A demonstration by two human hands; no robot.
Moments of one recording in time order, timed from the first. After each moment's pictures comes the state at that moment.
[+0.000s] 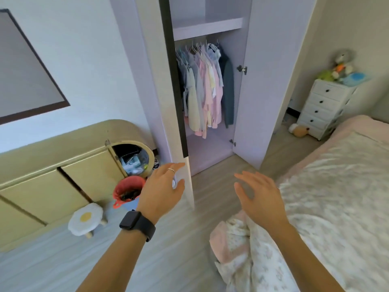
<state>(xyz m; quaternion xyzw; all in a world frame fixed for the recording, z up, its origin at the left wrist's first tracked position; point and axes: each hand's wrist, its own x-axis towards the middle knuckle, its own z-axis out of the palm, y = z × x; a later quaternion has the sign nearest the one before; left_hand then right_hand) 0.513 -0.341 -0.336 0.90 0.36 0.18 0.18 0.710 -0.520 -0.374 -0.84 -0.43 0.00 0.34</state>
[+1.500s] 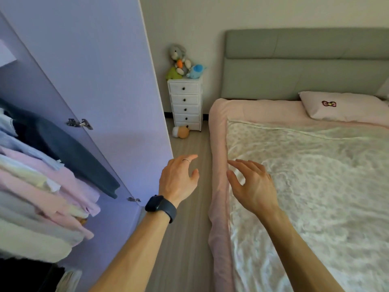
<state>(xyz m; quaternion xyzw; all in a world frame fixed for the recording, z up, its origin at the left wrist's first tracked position) 1.222 -0.141 -0.365 0.97 -0.04 0.07 0.25 1.191 -0.349 -0.363 -0.95 -0.02 -0.12 0.29</state>
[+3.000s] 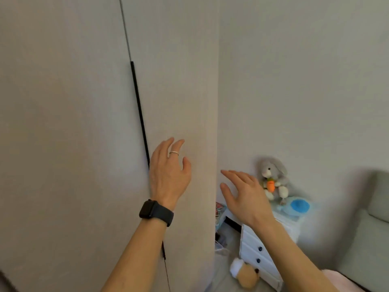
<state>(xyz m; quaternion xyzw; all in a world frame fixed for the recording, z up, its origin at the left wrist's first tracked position) 1.921 0.040 -0.165 0.84 0.23 0.48 0.12 2.024 -0.138 -0.216 -0.84 -0.40 -0.18 0.34</state>
